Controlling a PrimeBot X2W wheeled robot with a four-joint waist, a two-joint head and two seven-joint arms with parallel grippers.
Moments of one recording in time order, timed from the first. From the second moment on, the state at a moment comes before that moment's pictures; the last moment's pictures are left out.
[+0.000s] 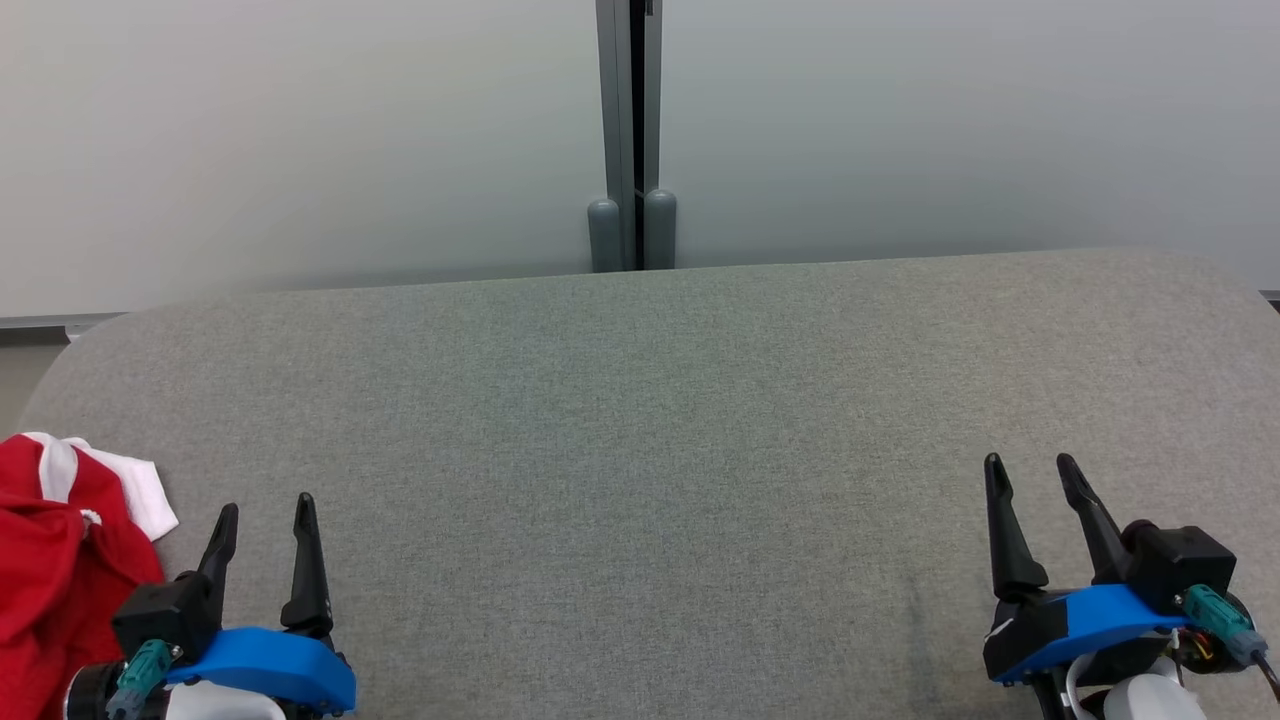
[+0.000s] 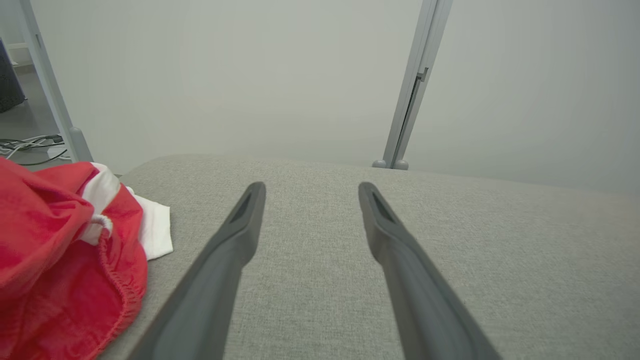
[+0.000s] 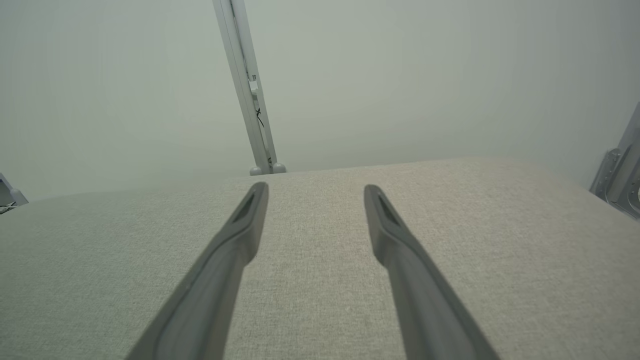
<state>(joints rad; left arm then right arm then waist) -0.11 0.13 0.05 0.42 -0.22 -0.13 -0.23 -0.14 -0.05 -0.07 0.35 0.15 0.13 -0.23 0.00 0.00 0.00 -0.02</state>
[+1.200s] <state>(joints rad) -0.11 0.16 0.14 0.48 -0.10 -0.13 -0.26 -0.16 -0.05 0.02 0.39 0.07 0.13 -0.26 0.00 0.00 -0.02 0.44</state>
